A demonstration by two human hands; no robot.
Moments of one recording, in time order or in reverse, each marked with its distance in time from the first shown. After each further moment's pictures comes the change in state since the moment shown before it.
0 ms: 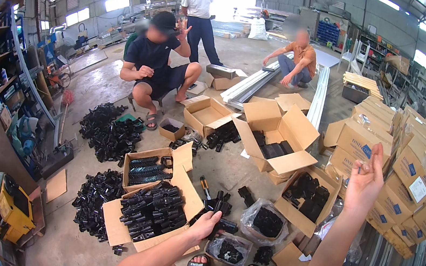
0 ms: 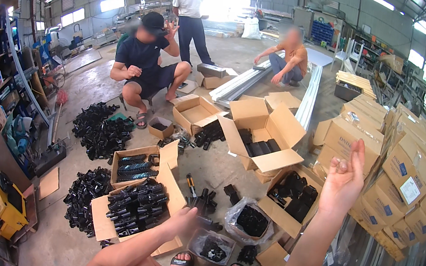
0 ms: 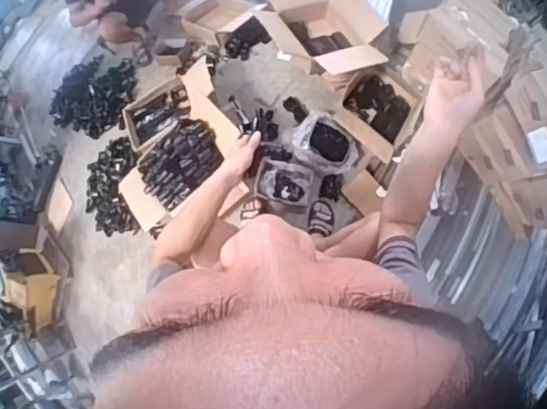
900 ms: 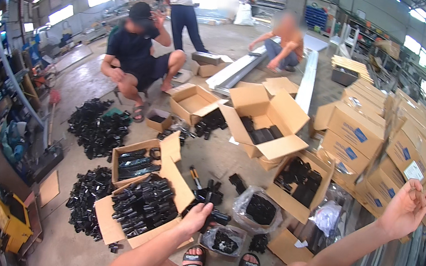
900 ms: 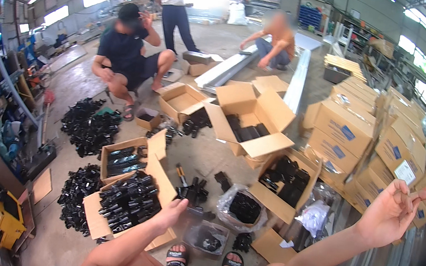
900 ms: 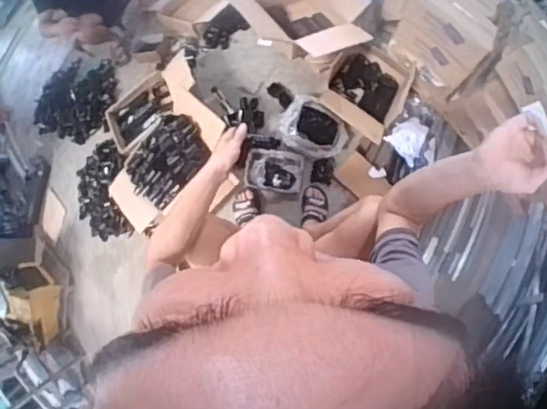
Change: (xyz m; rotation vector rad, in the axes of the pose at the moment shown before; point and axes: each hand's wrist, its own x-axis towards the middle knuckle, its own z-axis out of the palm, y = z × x) left_hand -0.003 0.004 0.008 0.119 0.031 0.055; right_hand -0.004 -0.119 -0.072 0.443 -0.297 -0.588
